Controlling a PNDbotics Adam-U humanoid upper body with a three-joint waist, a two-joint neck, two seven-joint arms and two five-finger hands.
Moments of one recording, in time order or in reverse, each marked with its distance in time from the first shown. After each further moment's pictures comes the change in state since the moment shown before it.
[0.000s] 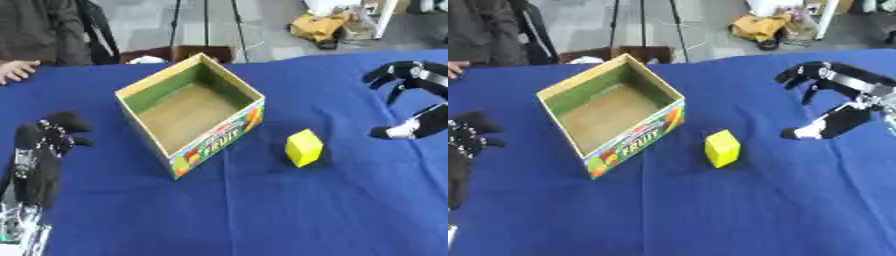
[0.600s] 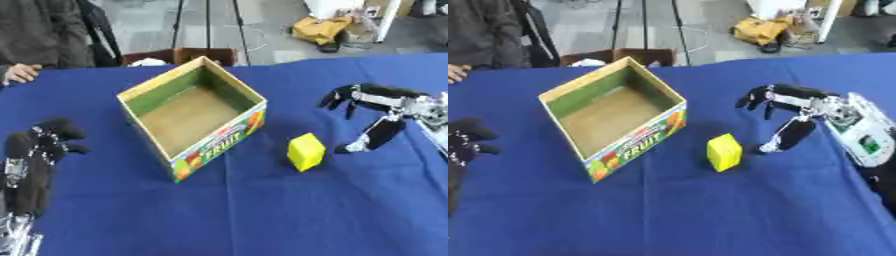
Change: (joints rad) left arm -0.008 0.000 -0.008 0.000 0.000 0.001 -0.010; right arm -0.080 0.099 0.058 0.130 0.160 -0.083 0.075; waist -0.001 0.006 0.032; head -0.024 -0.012
